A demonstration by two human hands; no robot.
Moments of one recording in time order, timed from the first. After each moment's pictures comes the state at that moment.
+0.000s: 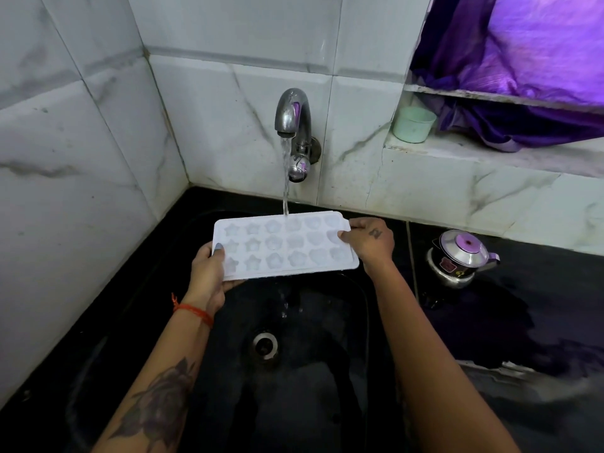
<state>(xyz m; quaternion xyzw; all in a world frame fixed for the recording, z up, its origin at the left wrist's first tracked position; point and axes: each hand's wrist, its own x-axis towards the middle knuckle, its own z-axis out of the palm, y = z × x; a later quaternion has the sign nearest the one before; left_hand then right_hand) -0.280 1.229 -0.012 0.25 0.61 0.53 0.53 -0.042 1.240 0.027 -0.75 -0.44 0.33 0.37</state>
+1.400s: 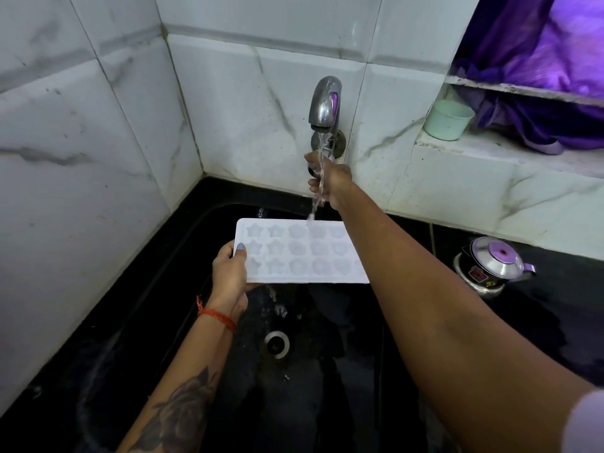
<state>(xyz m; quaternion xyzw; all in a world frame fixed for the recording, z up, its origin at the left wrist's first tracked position) -0.275 1.230 -0.017 0.24 0.62 0.54 0.52 -0.124 1.355 0.060 -0.63 -0.34 0.53 0.46</state>
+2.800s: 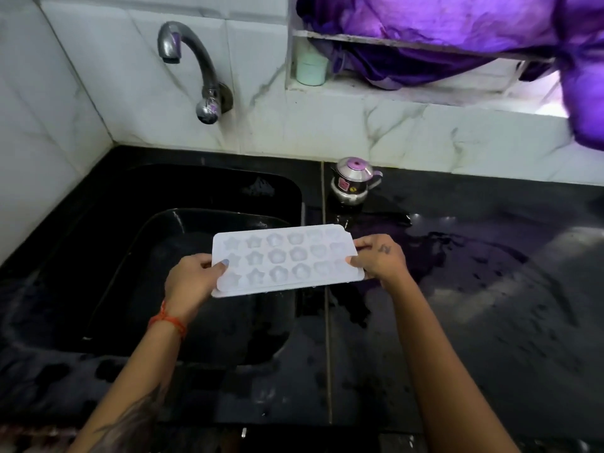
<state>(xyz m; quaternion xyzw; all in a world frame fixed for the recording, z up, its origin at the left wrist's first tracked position) -0.196 1.044 -0.008 0.56 0.68 0.28 0.38 0.091 1.020 -0.002 -0.80 -0.38 0.37 0.29</state>
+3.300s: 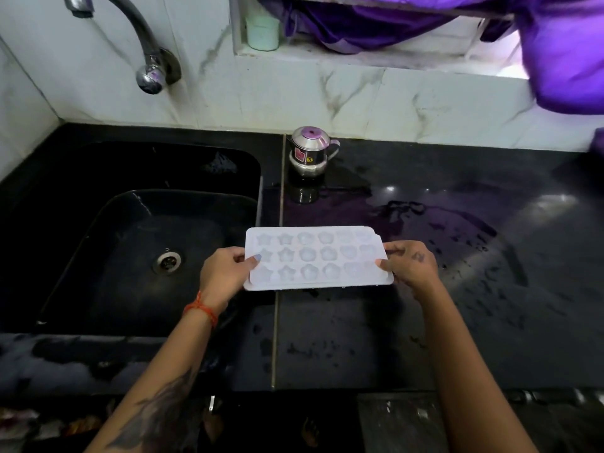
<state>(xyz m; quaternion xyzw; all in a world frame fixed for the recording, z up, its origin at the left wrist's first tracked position) -0.084 1.000 -0.038 0.60 0.64 0.25 0.42 0.199 0.933 -0.029 -0.83 -0.34 0.31 0.30</state>
